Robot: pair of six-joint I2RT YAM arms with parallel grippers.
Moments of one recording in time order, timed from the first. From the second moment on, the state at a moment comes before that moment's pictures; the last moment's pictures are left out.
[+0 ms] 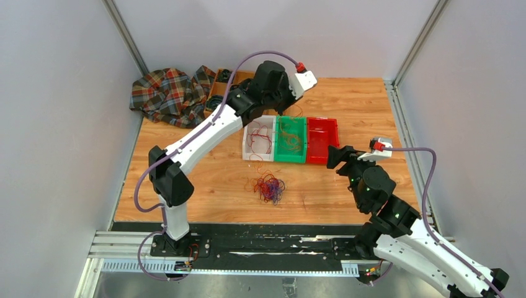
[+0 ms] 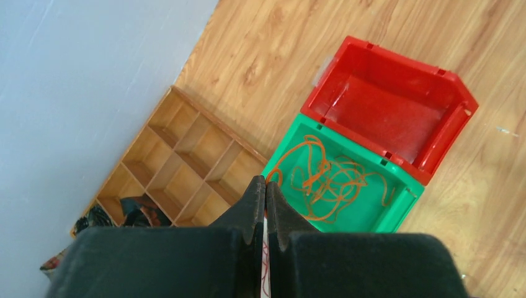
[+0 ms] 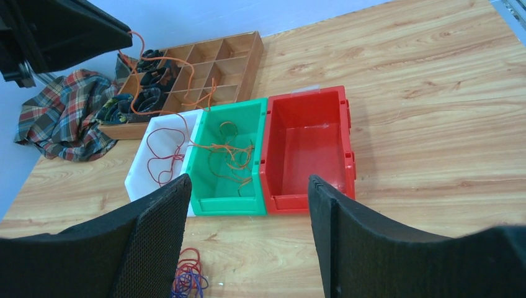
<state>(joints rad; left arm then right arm) -0.75 1.86 1.94 -0.52 0.09 0.45 0.83 0.49 0.58 -0.18 0.74 0.40</state>
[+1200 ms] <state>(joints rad) -0.75 2.22 1.79 -0.27 0.05 0.39 0.79 0.57 0.57 -0.18 0.75 0.40</state>
